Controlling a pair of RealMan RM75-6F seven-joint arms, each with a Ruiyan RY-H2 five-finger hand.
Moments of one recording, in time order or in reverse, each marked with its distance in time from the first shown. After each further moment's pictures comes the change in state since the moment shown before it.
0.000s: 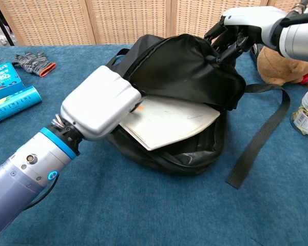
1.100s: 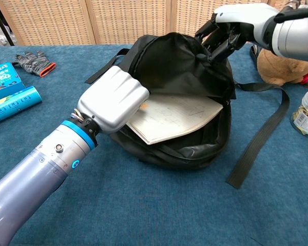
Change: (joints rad) left arm -0.072 -0.072 -0.059 0.078 -0.104 -0.088 0.065; right arm 0.020 -0.006 0.007 -0.028 -0.003 0.002 0.020
